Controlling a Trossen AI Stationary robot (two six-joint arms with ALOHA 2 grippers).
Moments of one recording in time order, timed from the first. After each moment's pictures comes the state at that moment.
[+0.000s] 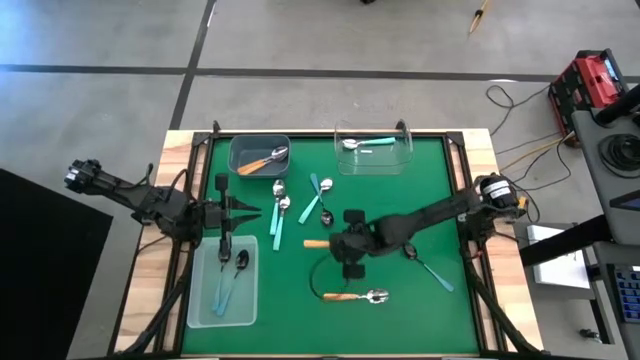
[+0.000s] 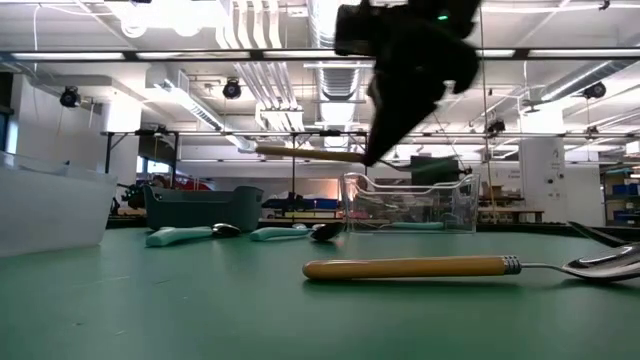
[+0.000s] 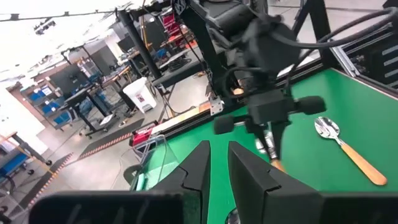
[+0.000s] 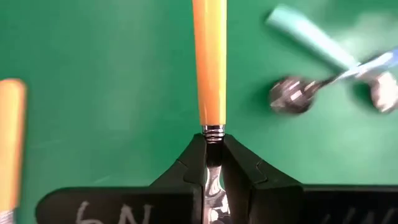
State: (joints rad) left arm -0.37 0.64 0.59 -0.05 -0.45 0.42; right arm 0.25 1.83 1.35 -0.65 0.27 0.18
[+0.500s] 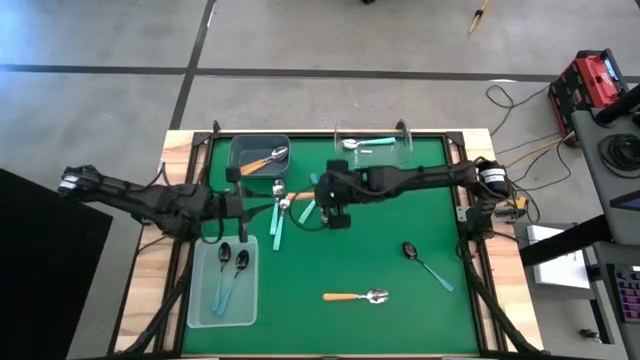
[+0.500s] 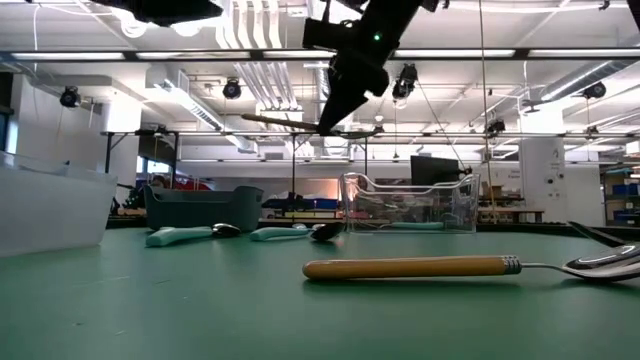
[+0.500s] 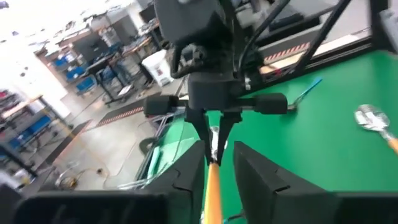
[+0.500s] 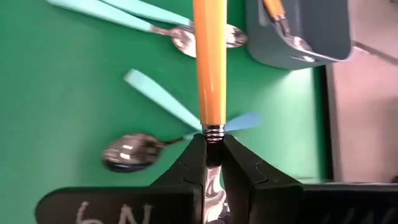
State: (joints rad) left arm -0.21 0.77 0.59 0.03 -0.43 0.37; right arm -0.05 1.83 1.54 -0.66 0.25 -0.28
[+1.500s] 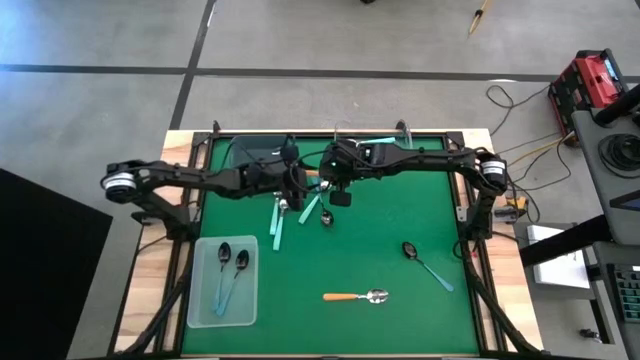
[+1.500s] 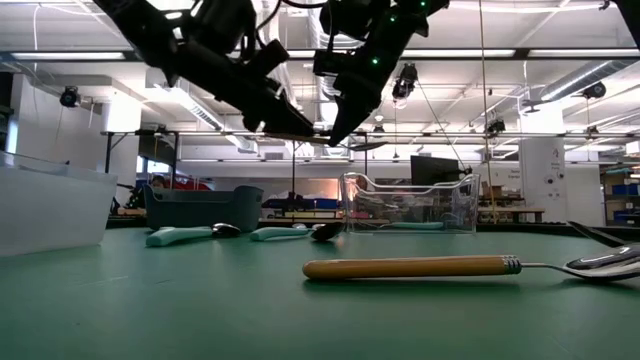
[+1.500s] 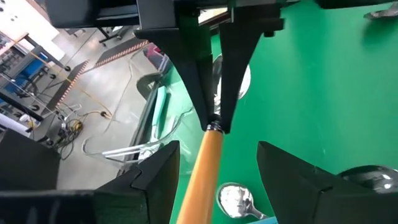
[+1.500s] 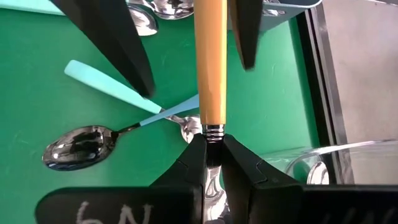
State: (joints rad) left arm 0.24 1.48 0.77 0.32 -0.11 0.48; right arm -0.22 1.83 1.55 -0.68 0.15 -0.23
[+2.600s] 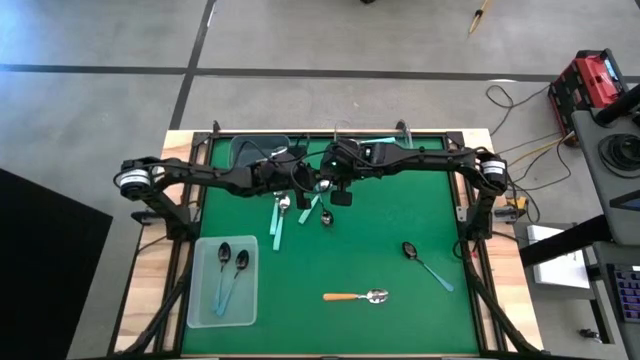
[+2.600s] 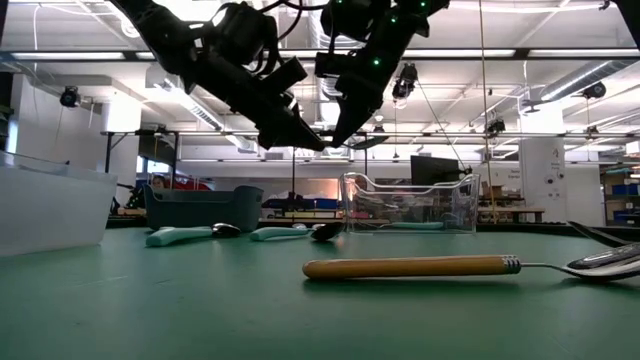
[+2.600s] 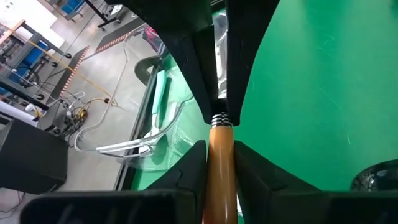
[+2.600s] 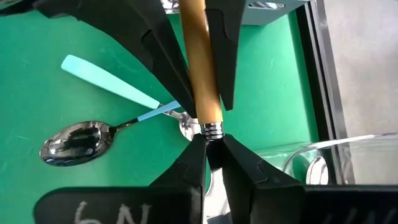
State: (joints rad) left arm 0.26 1.60 0.86 0.29 -0.16 0.51; right arm -0.22 1.83 1.55 -0.70 0.15 -0.22
